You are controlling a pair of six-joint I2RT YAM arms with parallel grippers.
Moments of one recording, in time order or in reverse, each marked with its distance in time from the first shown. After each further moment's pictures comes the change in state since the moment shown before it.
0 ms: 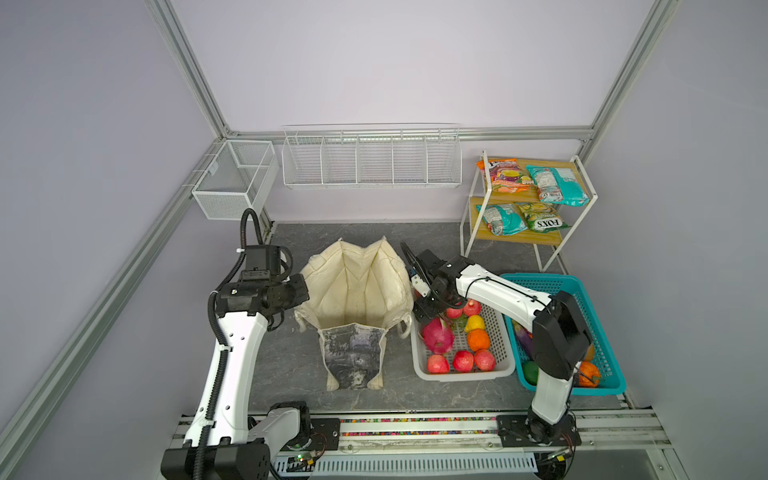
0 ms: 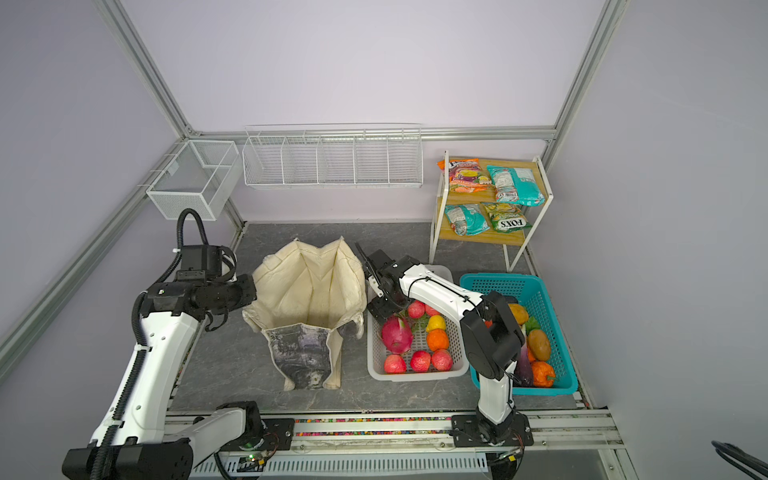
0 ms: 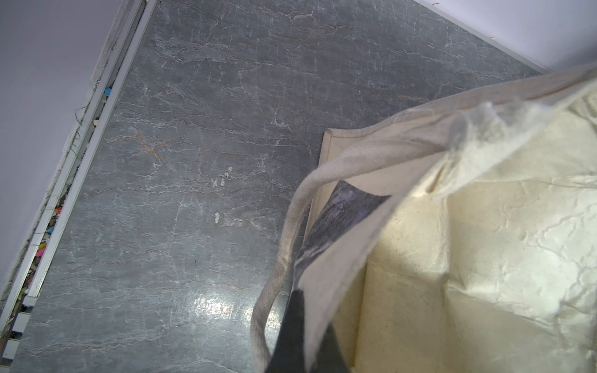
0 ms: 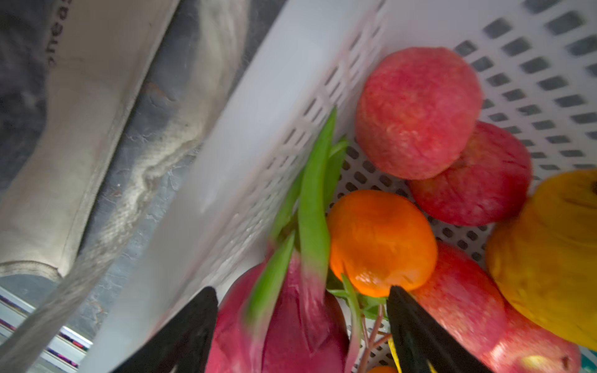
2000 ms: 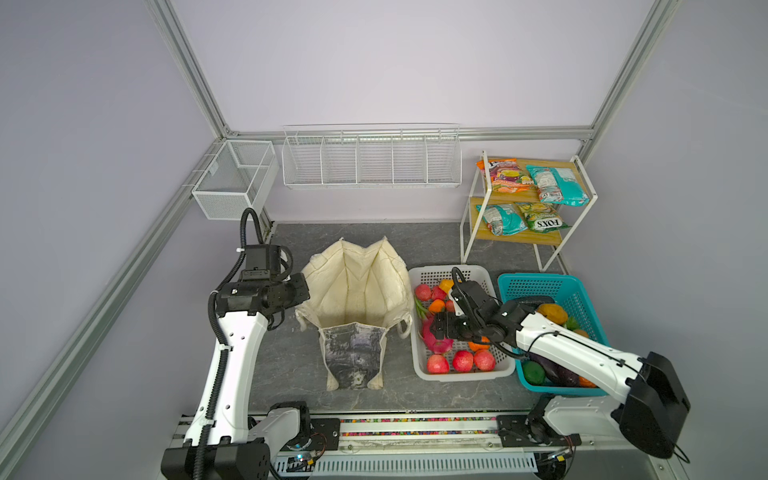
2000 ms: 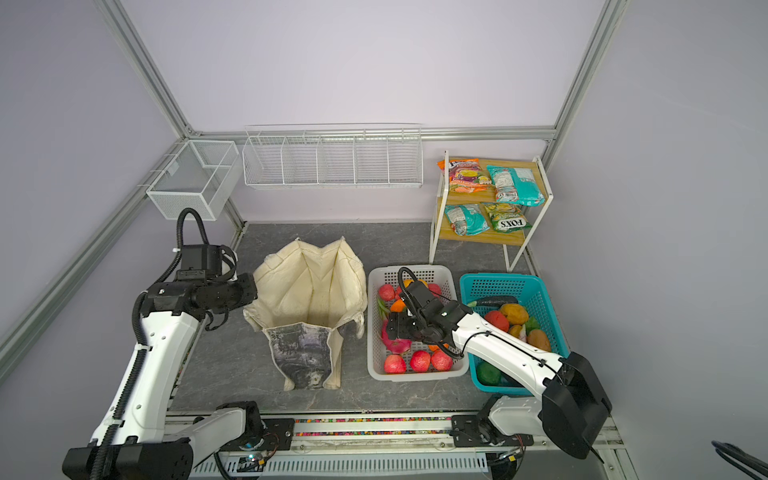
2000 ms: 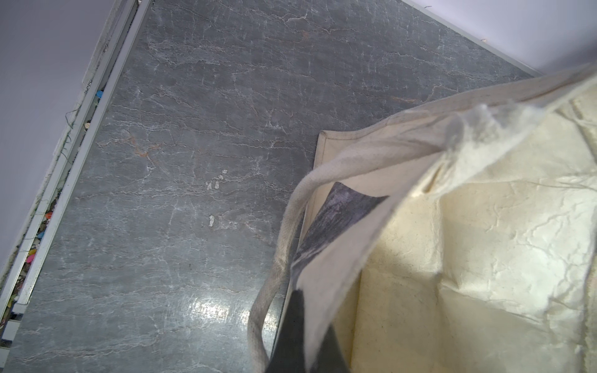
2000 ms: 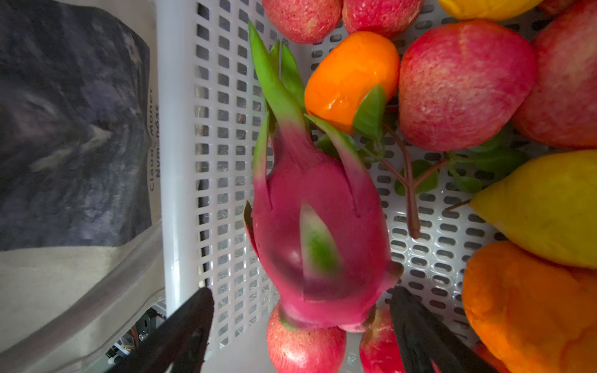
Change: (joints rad) left arm 0.000 0.003 -0.001 0.014 0.018 0.000; right arm 0.019 -0.599 -0.621 0.372 -0.057 0.698
